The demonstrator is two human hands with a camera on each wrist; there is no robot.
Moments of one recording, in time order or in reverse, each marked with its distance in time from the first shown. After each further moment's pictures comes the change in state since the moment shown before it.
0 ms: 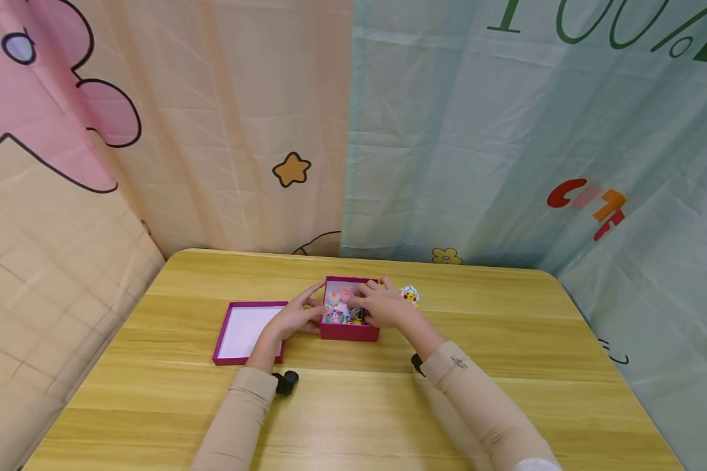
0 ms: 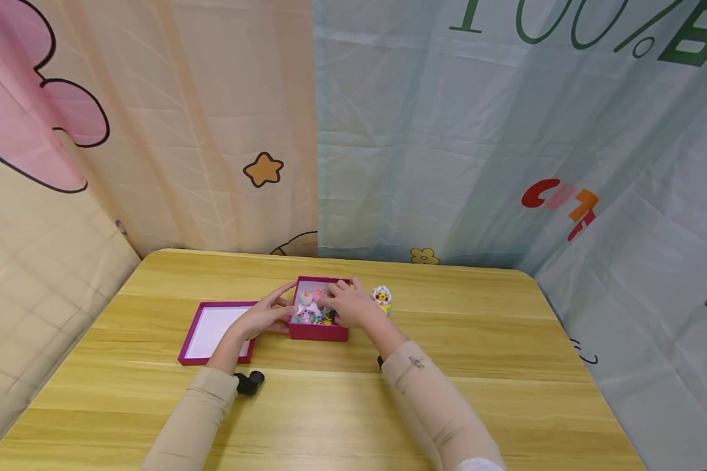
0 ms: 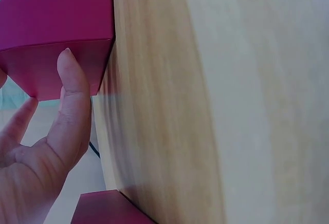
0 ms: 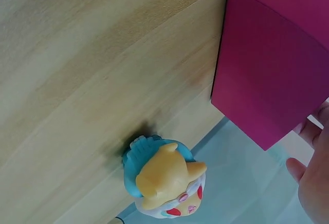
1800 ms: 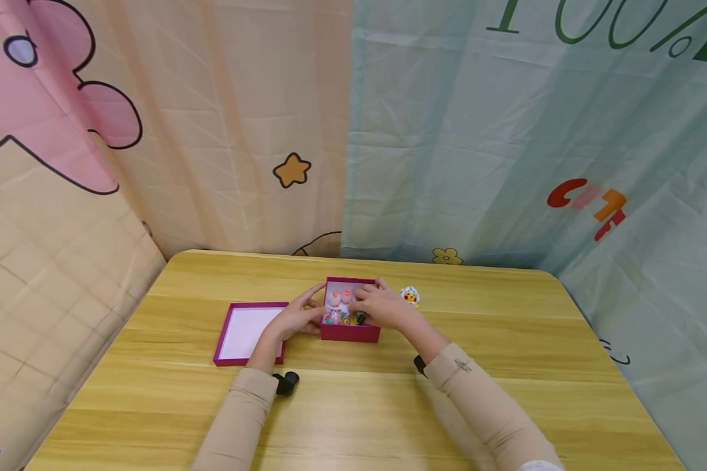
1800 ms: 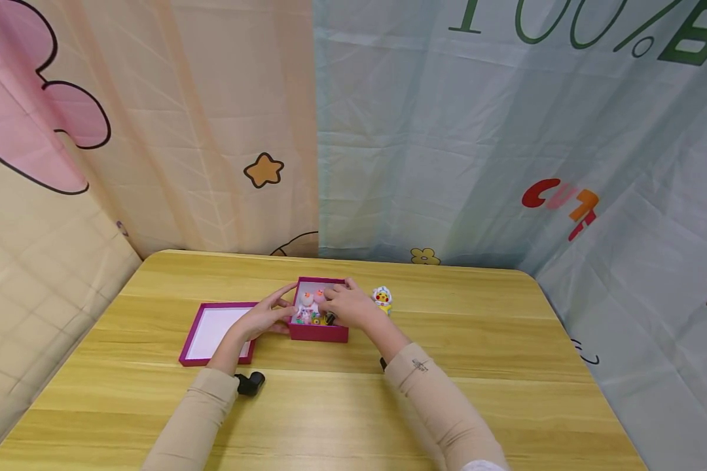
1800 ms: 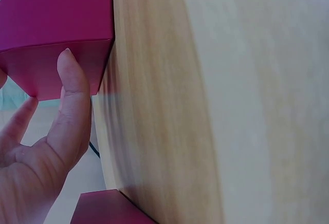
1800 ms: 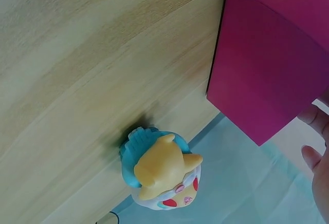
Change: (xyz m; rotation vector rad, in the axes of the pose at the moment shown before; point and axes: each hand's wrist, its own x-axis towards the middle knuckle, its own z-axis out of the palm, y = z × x) left_hand -0.003 0.002 0.000 -0.006 -0.020 0.001; right_hand -0.007 -0.003 -0.008 -0.050 0.100 -0.120
